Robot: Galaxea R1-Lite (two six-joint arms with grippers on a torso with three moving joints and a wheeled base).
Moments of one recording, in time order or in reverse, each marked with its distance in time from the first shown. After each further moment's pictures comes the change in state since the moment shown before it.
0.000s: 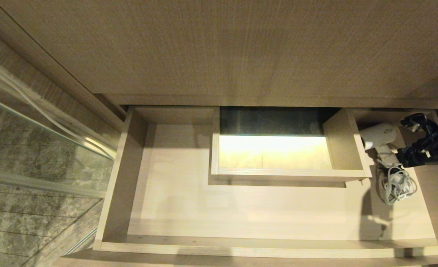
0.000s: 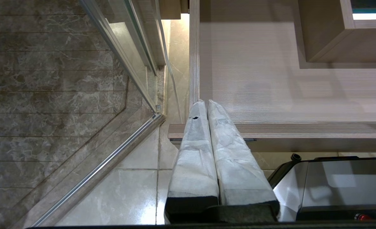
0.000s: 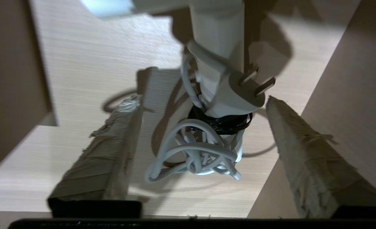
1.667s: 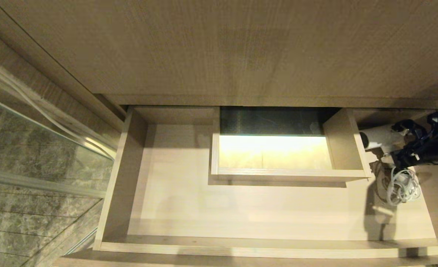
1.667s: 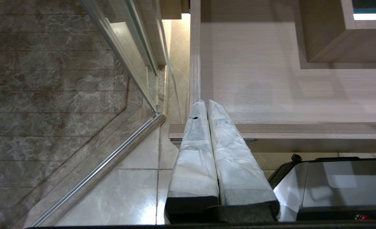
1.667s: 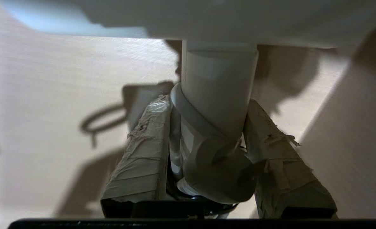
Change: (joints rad) left arm 0.000 0.000 0.000 0.000 0.000 0.000; right arm -0.018 0.144 -0.128 -0.021 0.022 -0.073
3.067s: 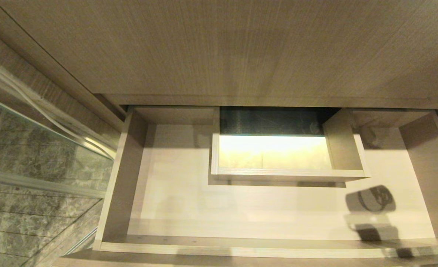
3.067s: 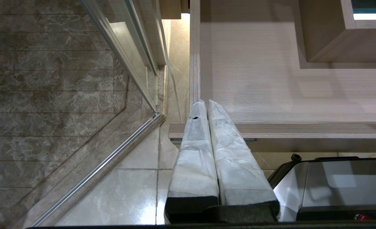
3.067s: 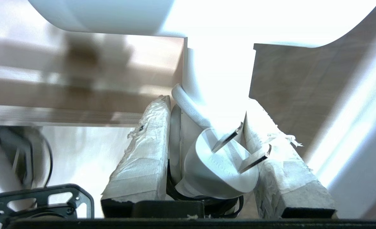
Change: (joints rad) left arm 0.000 0.000 0.000 0.000 0.000 0.000; right arm -0.090 -1.279 0.336 0.732 -0.216 -0.221
